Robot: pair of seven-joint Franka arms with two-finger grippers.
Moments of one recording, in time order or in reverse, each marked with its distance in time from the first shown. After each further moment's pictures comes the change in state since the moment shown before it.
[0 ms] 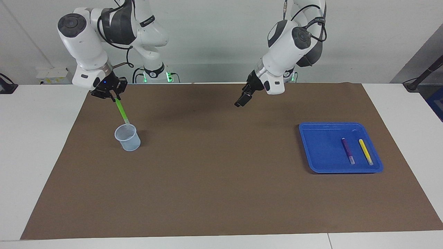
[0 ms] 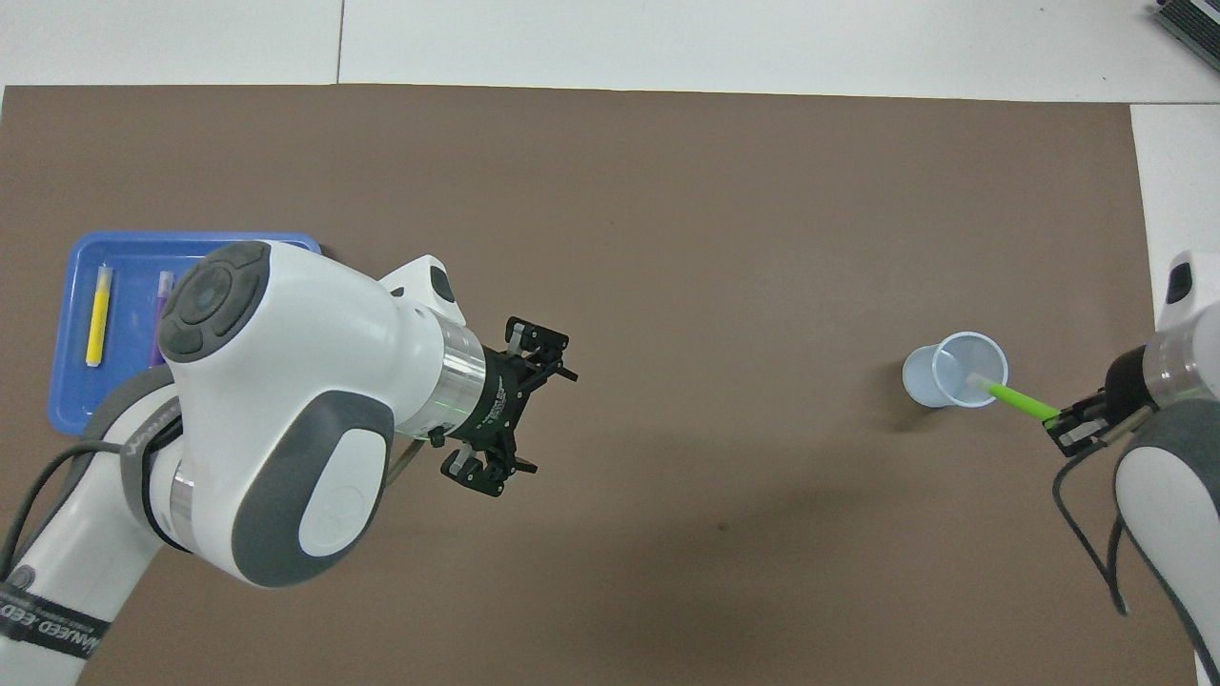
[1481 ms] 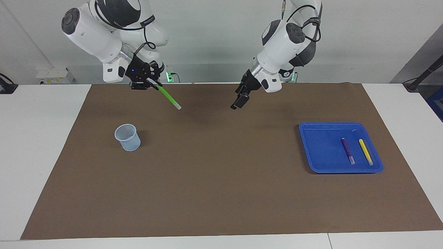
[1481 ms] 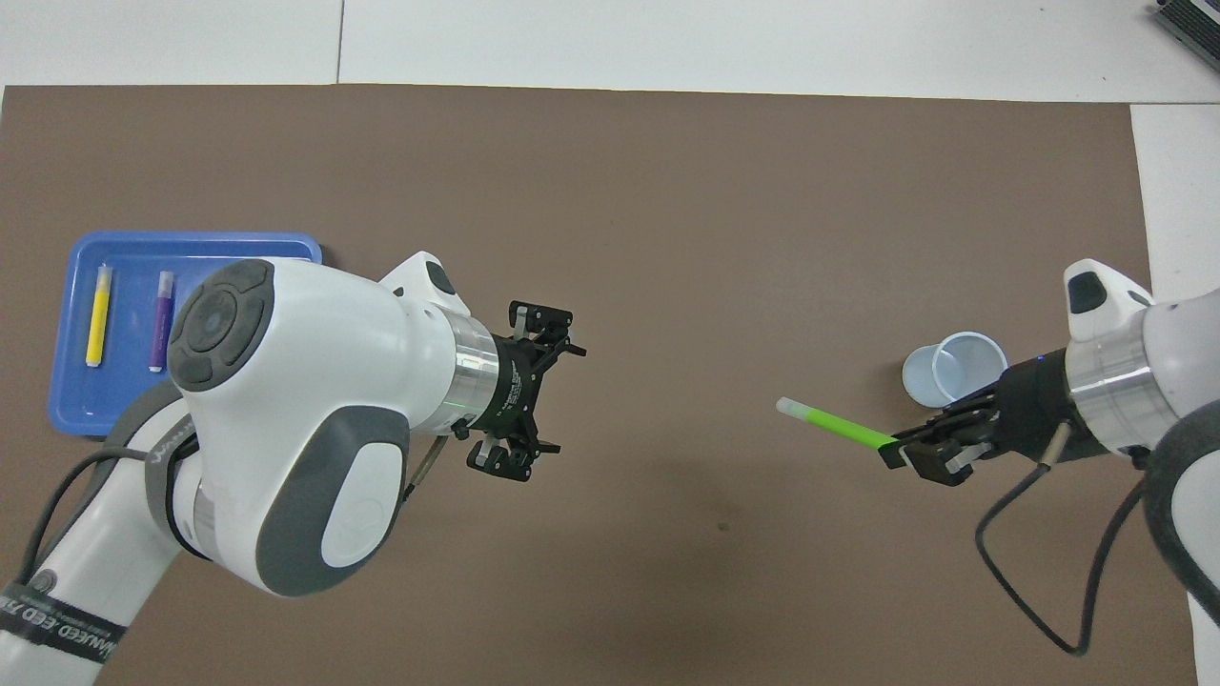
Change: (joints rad) left arm -0.027 0.000 0.012 -0.014 0.000 0.116 -0.136; right arm 0.056 -0.010 0.028 0.007 0.570 -0.086 -0.062
